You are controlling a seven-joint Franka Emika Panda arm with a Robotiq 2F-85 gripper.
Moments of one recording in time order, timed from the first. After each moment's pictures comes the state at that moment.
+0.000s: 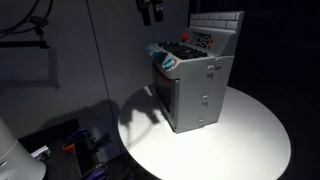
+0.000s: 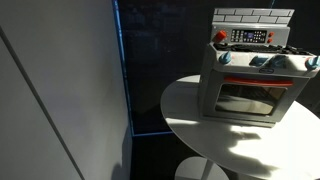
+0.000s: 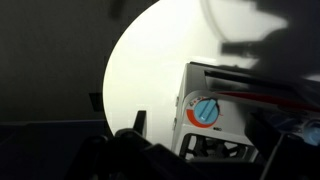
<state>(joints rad) -0.11 -0.40 0.00 -2.17 -0.17 1.87 0.19</state>
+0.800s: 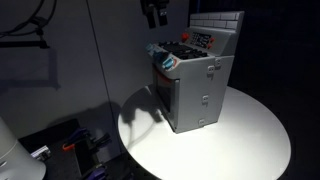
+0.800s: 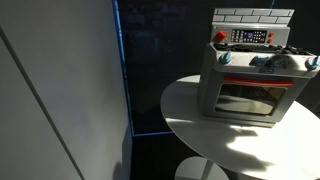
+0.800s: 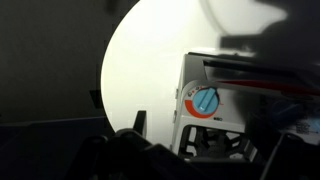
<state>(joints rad) -0.10 -0.37 0.00 -2.17 -0.17 1.93 0.25</state>
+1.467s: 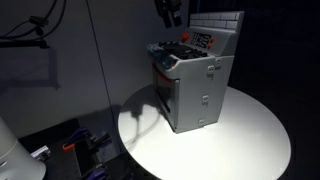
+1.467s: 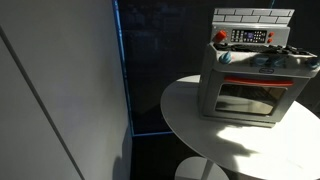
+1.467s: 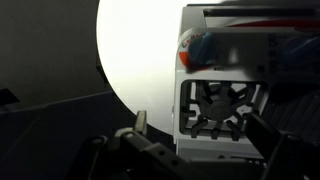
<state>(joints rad) -0.11 -0.29 0.02 -2.16 -0.26 2.16 0.45</state>
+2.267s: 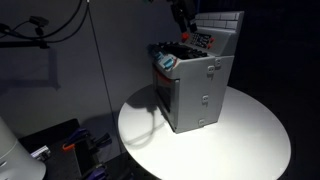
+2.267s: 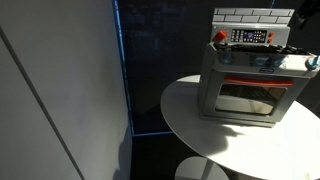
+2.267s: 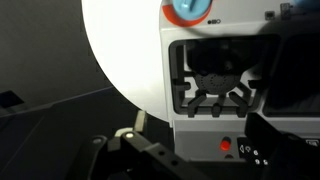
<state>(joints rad) -0.12 -0.09 0.02 -2.01 -0.30 2.23 0.55</state>
